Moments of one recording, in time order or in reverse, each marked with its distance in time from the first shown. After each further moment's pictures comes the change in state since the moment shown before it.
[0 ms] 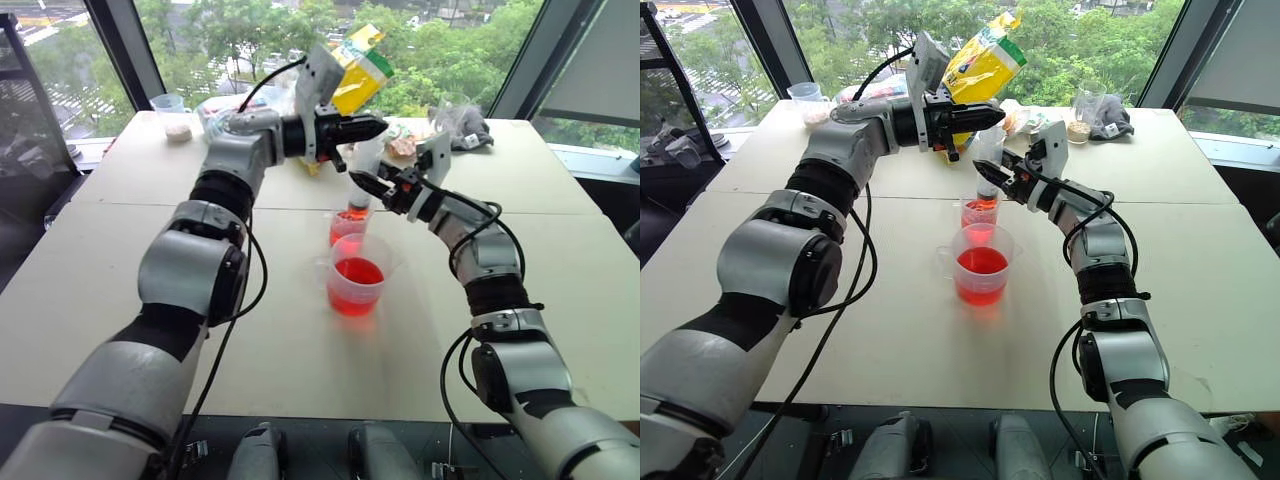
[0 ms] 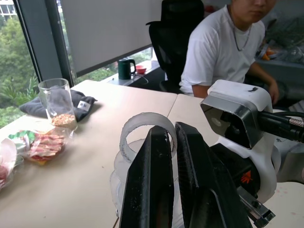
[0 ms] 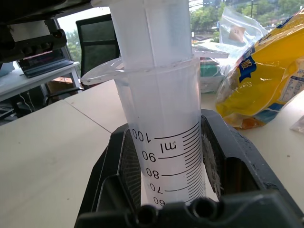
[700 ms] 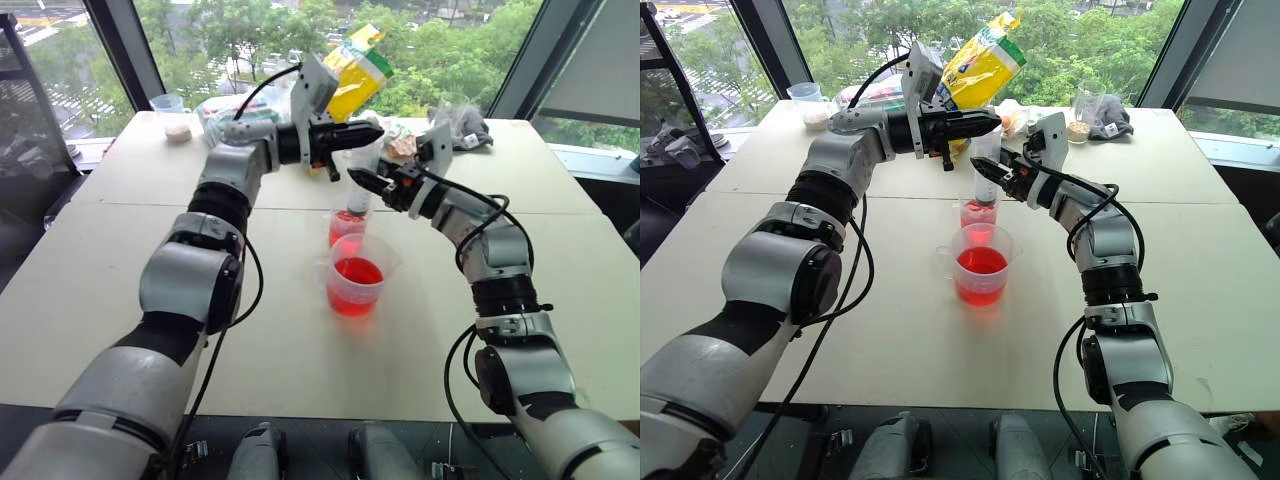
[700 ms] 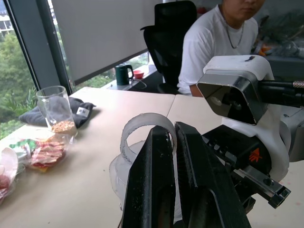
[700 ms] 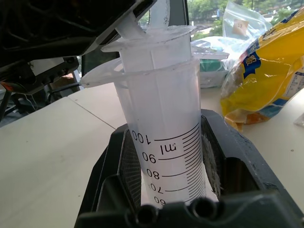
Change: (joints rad) left arm 0.070 0.009 0.001 -0.075 0.023 -0.047 -0.034; right arm 0.013 -0.012 -0.001 -0.170 0.026 0.208 -0.045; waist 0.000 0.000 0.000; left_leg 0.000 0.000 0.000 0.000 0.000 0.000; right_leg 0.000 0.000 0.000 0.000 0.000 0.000
